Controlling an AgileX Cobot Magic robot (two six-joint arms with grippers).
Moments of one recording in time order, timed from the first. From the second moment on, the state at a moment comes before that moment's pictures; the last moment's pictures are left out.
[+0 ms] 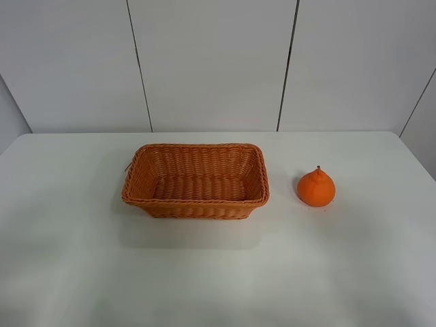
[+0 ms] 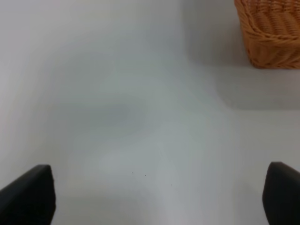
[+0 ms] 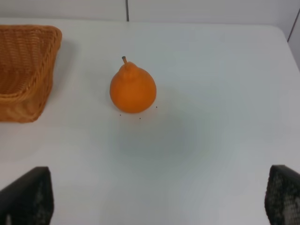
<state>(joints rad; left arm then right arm) -0.03 -0.01 -0.49 0.03 1.06 0.01 0.03 0.07 -0.55 0.03 1.04 0.01</state>
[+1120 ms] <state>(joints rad) -0.03 -0.01 -0.49 0.03 1.06 0.01 0.09 1.91 -1.55 0.04 1.14 -0.01</state>
